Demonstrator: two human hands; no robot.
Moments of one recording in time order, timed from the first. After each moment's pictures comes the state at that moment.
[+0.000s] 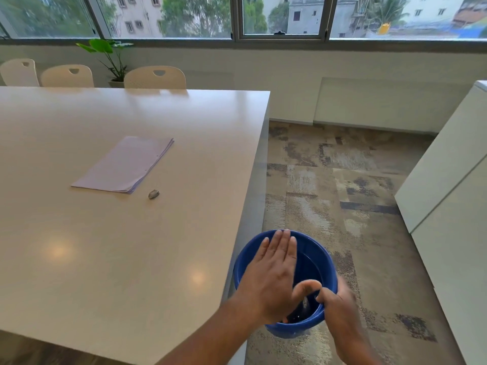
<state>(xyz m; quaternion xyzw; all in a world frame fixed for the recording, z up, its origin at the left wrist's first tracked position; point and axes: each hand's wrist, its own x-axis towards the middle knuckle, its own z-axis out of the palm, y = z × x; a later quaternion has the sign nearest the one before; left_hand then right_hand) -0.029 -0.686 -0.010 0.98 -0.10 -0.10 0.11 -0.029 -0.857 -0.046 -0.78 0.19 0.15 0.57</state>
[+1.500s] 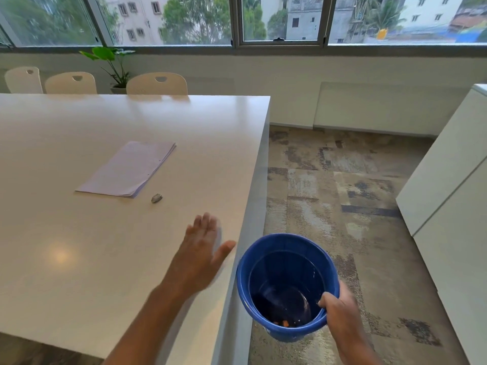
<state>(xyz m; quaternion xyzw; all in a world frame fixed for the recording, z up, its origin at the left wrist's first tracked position) -0.038 -0.548 -0.008 0.98 0.08 -0.04 0.15 -0.032 -0.850 -0.041 -0.79 0.18 0.16 0.56</state>
